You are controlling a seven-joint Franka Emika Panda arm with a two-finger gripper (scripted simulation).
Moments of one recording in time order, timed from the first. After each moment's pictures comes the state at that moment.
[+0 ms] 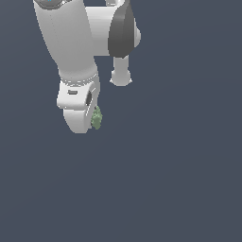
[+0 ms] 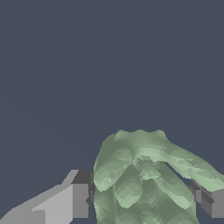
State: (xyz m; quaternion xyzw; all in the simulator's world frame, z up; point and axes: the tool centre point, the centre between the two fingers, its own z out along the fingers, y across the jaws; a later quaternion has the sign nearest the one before) arm 0.030 -0.099 0.291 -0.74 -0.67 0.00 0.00
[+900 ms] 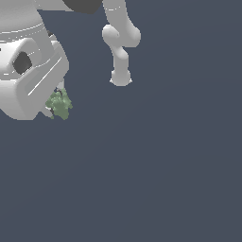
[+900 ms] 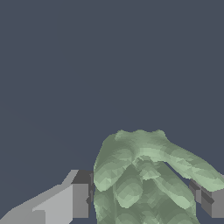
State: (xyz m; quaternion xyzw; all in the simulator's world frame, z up) arm 0.064 -0.169 0.388 -0.74 -0.67 0.00 0.00
